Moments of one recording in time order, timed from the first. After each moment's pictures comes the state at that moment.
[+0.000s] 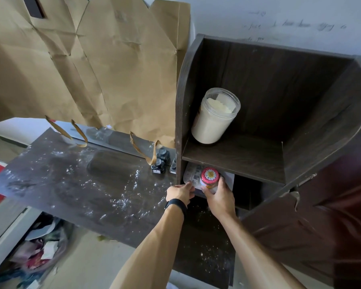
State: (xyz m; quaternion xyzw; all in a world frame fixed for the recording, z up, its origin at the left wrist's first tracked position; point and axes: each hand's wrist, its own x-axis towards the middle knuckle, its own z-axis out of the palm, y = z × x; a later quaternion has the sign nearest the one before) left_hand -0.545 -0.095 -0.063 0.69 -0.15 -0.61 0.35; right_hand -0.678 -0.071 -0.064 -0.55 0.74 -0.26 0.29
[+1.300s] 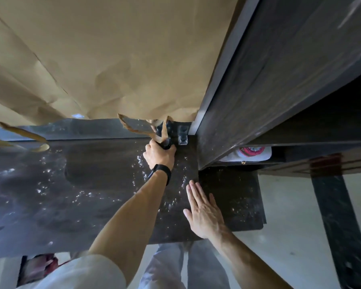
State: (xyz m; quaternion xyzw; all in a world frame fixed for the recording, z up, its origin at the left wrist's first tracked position) left_hand -0.413 -0.228 -0.161 0.78 -0.49 -0.37 0.13; right_hand -0.502 -0.019 -0.188 -0.65 0.70 0.09 0.28
